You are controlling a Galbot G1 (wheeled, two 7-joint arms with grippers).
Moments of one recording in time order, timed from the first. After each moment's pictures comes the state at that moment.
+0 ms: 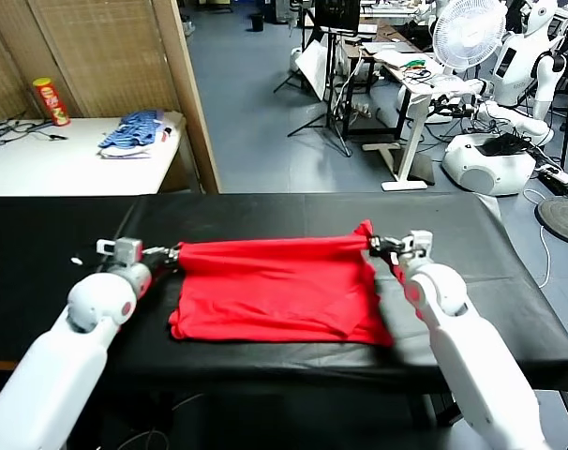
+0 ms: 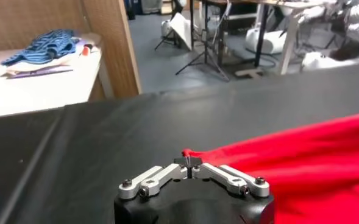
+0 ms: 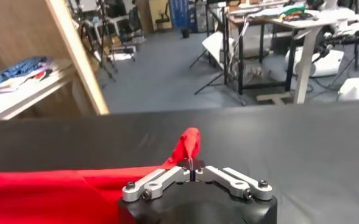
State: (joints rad) left arm 0.93 -0.90 -0.36 -1.79 -0.64 0.73 -0.12; right arm -0.87 1.07 0.29 1.73 0.72 -0.69 0.18
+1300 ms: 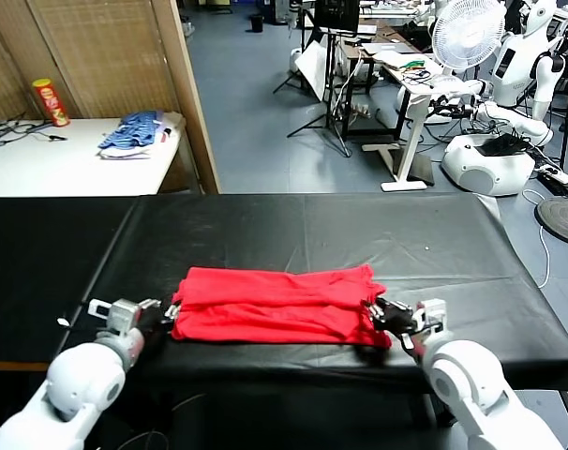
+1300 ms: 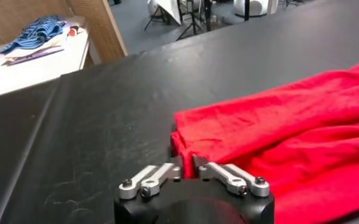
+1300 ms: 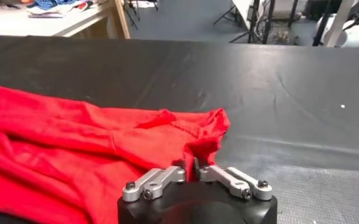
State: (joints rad) left arm 1.28 -0.85 -0.49 -2.08 -0.62 0.74 -0.14; right arm -1.21 1.02 0.45 2.06 0.74 -0.74 0.16
